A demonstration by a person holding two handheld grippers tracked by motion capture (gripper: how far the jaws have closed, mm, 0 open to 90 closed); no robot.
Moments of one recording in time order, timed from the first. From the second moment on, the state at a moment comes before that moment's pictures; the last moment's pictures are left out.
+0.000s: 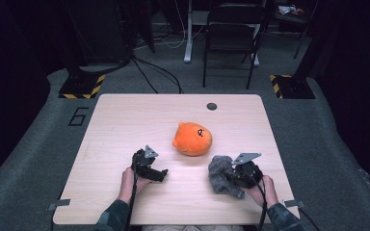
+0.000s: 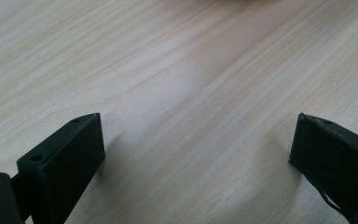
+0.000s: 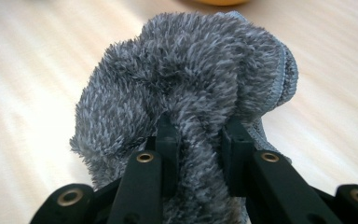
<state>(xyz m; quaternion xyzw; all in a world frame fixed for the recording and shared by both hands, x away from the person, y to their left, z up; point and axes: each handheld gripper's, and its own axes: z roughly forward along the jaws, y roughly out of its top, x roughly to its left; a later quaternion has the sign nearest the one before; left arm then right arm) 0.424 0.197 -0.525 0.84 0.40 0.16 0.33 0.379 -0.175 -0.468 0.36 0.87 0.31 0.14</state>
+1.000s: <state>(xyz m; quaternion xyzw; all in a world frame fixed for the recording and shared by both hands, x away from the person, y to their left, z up) 0.442 0.178 -0.497 0.82 0.38 0.17 0.40 0.441 -0.256 -0.479 0.53 0.78 0.27 0.19</state>
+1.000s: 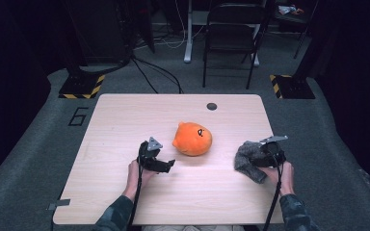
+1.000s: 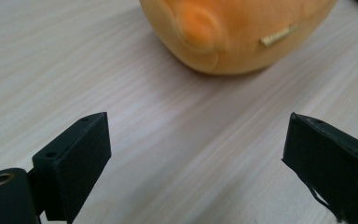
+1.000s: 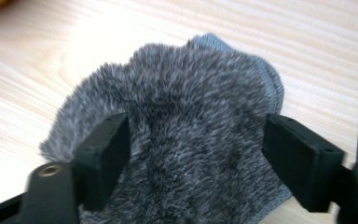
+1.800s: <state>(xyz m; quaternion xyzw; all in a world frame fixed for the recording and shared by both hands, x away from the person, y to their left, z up) 0.472 0.160 -0.489 0.80 0.38 0.16 0.44 0.438 -0.248 -0.477 0.51 0.79 0.28 0.19</state>
